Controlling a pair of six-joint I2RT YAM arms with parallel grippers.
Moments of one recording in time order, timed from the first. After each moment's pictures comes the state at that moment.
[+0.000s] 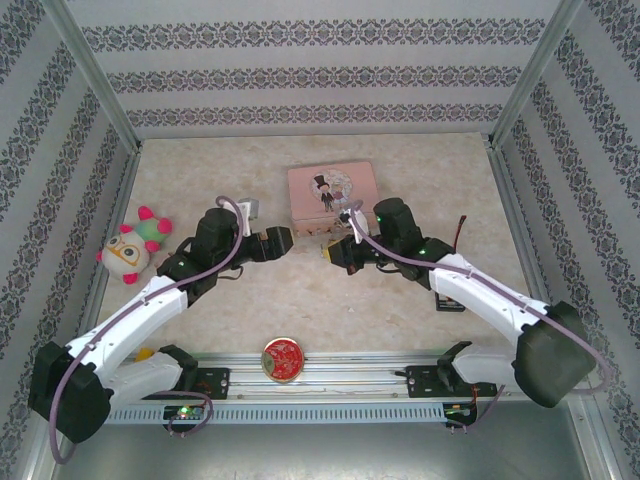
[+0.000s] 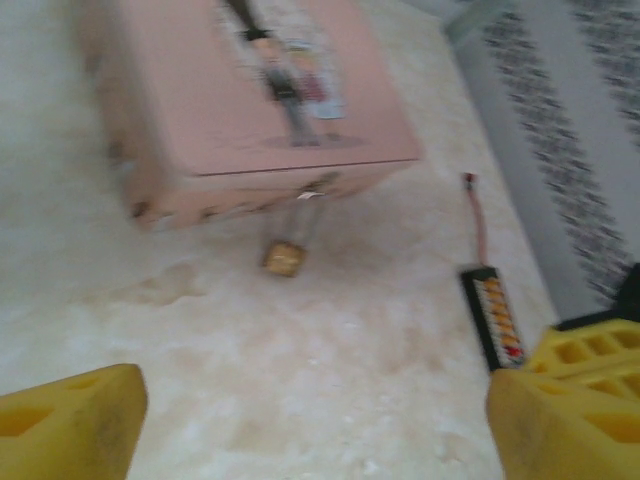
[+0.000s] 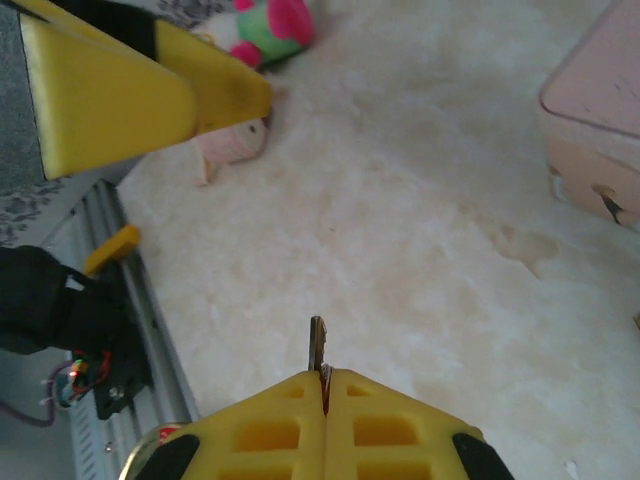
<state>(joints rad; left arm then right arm) -0.49 1.07 0.76 -0.19 0.26 -0.62 0.58 1.24 0.82 -0.18 -0.61 0.24</state>
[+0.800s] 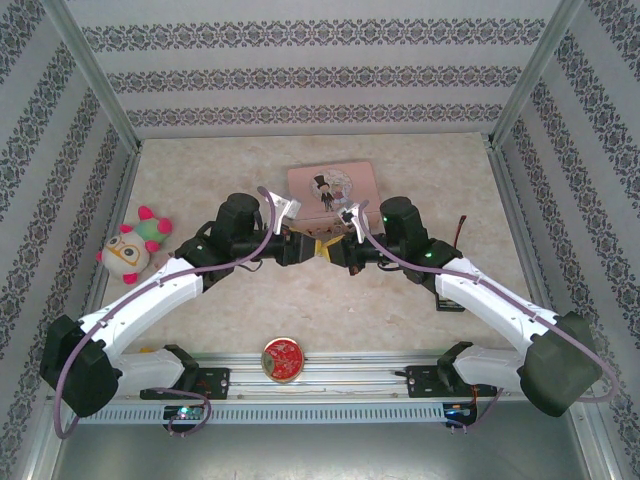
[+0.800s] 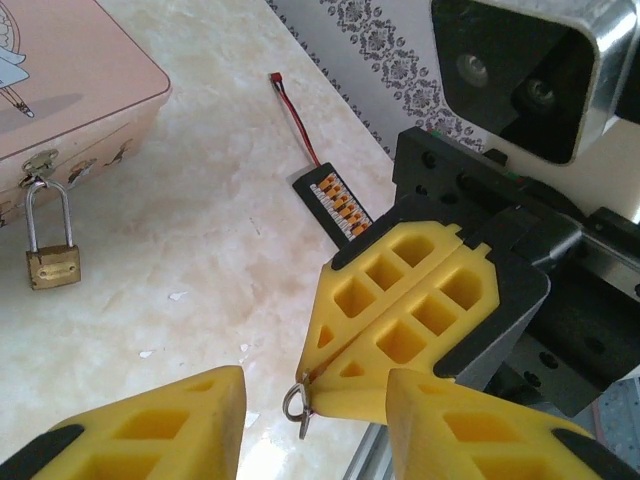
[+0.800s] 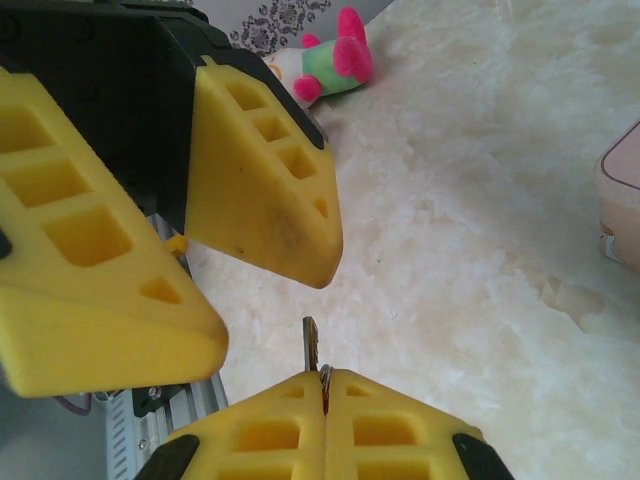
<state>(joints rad) -0.59 1.21 0.92 -0.19 0.56 -0.43 0.58 1.20 0.82 -0.14 -0.68 0.23</state>
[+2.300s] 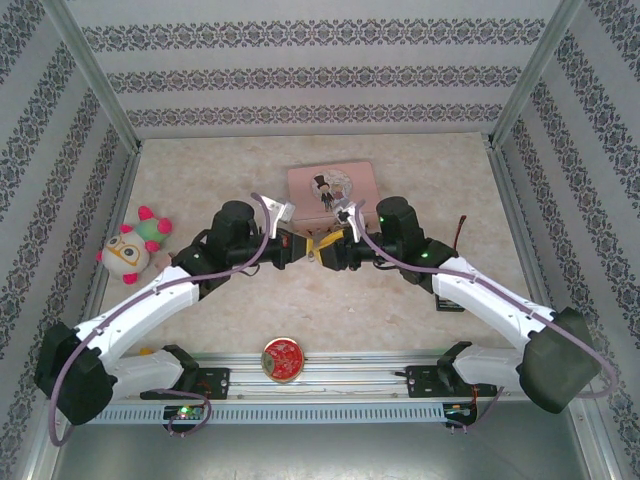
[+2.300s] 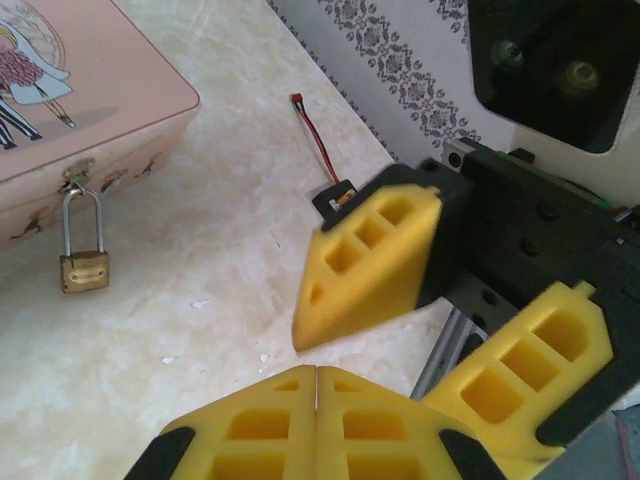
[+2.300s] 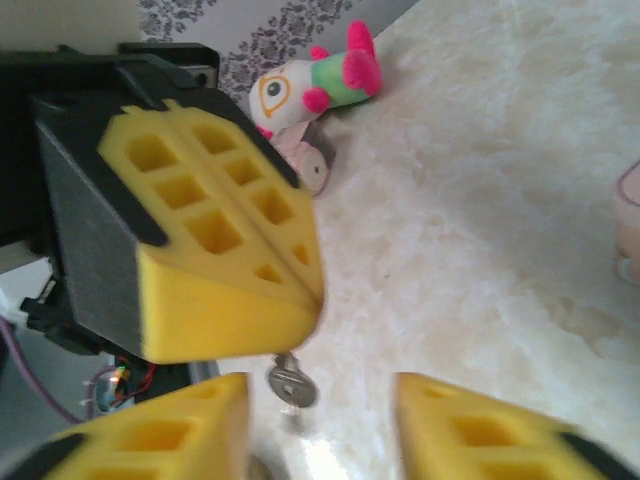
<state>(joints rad) -0.59 1.15 0.84 -0.12 0.49 -0.44 0.61 1.21 0.82 -0.09 -0.65 0.25</state>
